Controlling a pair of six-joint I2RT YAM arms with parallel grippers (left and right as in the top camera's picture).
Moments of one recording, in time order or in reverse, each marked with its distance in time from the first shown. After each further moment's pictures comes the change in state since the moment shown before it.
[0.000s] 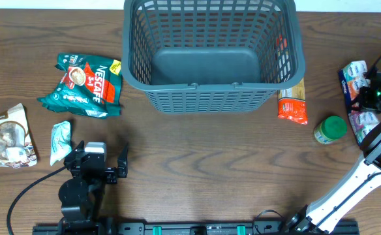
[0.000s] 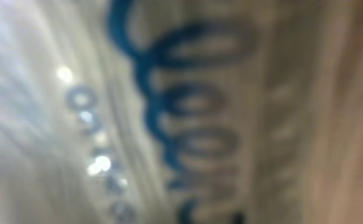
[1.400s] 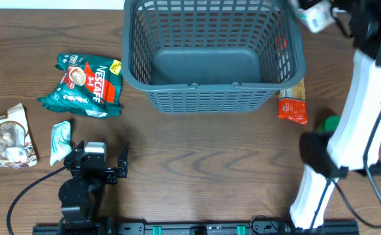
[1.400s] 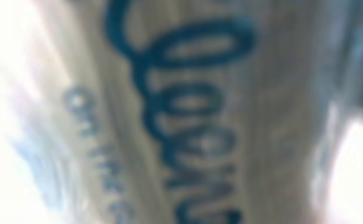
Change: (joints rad) left arm 0.000 0.000 0.000 0.000 0.000 0.000; right arm 0.785 -0.253 1.178 -0.240 -0.208 0.206
